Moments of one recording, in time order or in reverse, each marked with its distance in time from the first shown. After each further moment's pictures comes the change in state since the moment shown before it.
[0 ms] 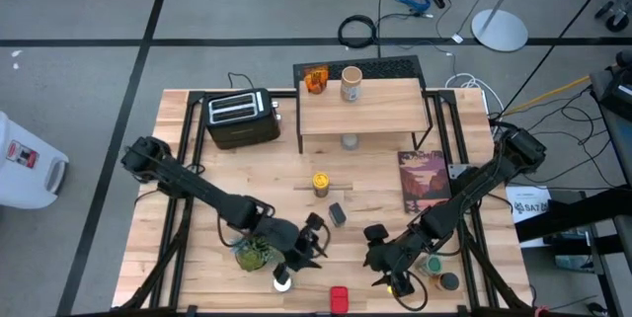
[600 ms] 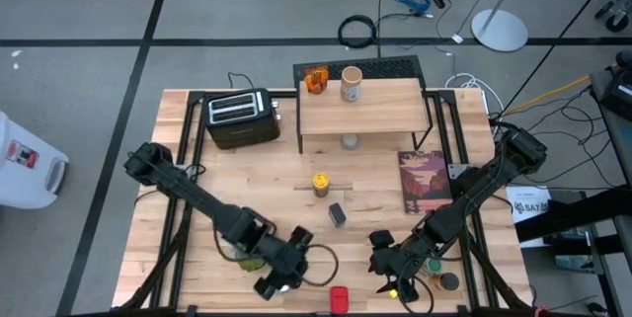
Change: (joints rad) left arm -0.086 0.051 0.237 -0.518 0.059 -0.214; right arm 0.041 0.000 0.000 0.006 0.003 0.117
